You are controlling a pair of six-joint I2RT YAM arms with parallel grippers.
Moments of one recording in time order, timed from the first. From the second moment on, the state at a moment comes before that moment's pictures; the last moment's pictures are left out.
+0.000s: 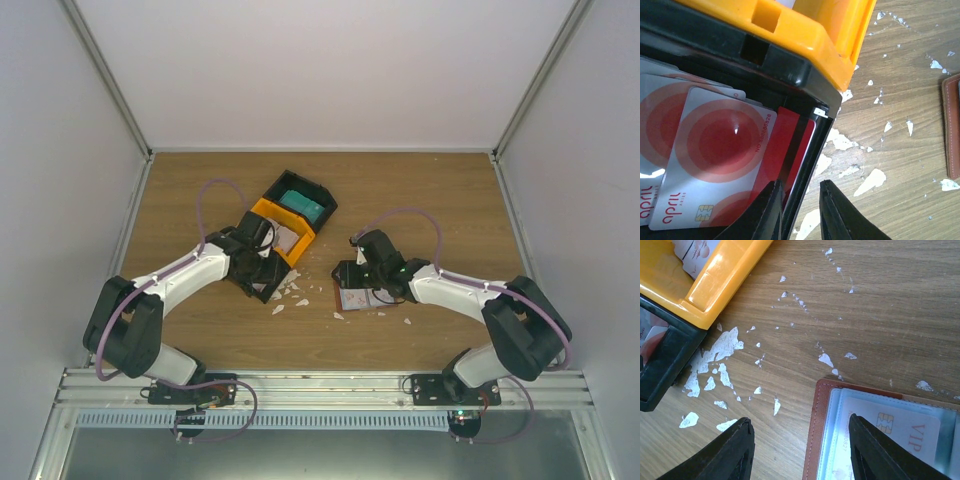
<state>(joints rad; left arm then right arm) -0.47 1.46 0.90 -0.64 0.16 -0.37 0.69 1.47 0.72 -0.11 -0.17 0.58</state>
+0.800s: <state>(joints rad) -0.48 1.49 0.91 -0.67 0.11 -0.37 0.69 1.47 0.72 -0.10 -0.18 0.59</state>
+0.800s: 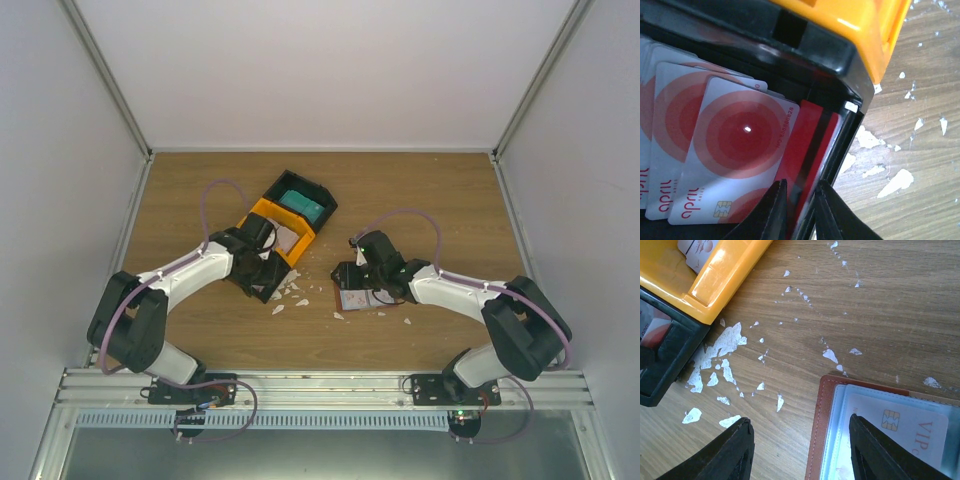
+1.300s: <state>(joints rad) -0.49 1.35 0.99 -0.76 -0.05 -0.34 0.69 1.43 0.72 -0.11 -0.20 0.58</state>
